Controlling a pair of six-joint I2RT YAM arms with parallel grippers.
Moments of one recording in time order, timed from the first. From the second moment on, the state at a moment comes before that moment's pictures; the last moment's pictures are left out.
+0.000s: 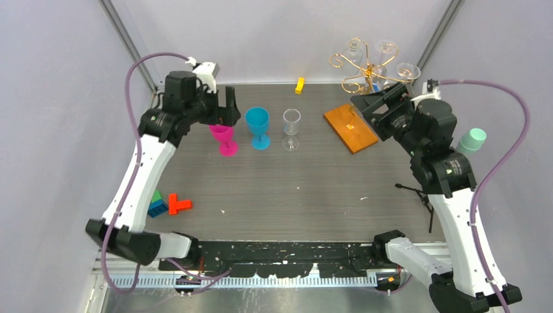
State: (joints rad) left arm -0.30 1.39 1.62 -0.81 0.13 -0.13; right arm 0.25 0.91 1.30 -0.60 -0.06 1.02
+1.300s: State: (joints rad) left arm -0.30 0.97 1.27 -0.70 0.07 -0.10; right arm -0.36 1.77 2.11 -0.94 -0.21 0.58
